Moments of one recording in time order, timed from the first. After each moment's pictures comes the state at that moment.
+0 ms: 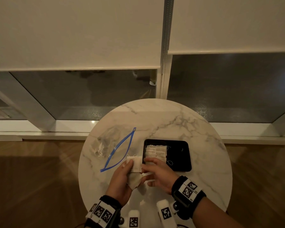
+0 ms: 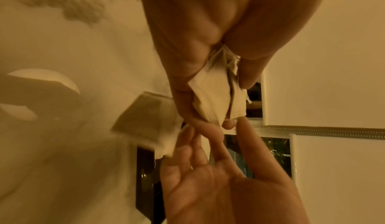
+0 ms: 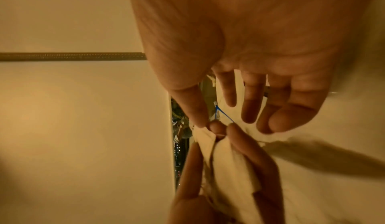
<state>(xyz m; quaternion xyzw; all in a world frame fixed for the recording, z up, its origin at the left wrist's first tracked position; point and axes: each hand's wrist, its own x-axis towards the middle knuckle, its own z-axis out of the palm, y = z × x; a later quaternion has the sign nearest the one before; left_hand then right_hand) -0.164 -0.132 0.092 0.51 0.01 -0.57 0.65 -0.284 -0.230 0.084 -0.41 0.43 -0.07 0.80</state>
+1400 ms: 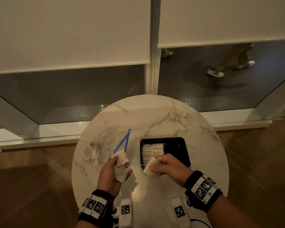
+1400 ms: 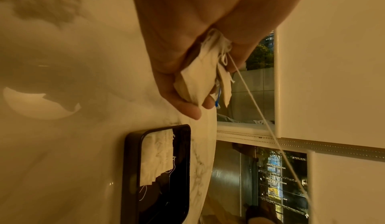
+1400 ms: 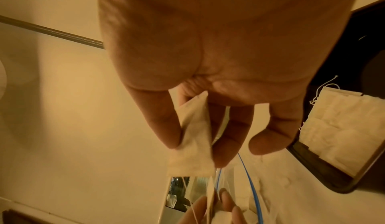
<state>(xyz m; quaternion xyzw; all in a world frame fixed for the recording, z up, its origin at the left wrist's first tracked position) -0.100 -0.160 0.067 0.54 0.09 -0.54 0.64 -0.300 -0.261 0.084 -0.59 0.35 -0.12 0.72</state>
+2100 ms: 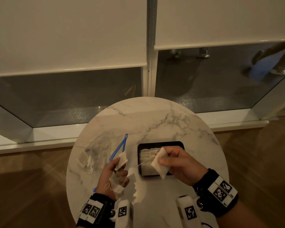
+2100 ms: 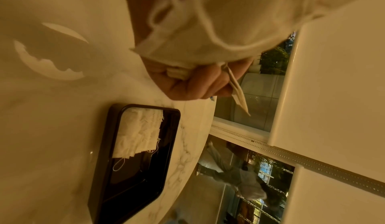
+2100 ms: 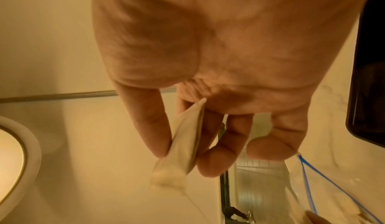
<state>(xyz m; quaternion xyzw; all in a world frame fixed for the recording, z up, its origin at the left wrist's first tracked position) -0.096 -0.182 0.061 0.44 0.14 -0.64 0.61 -0.309 -0.285 0.144 -0.44 0.23 -0.22 0.84</state>
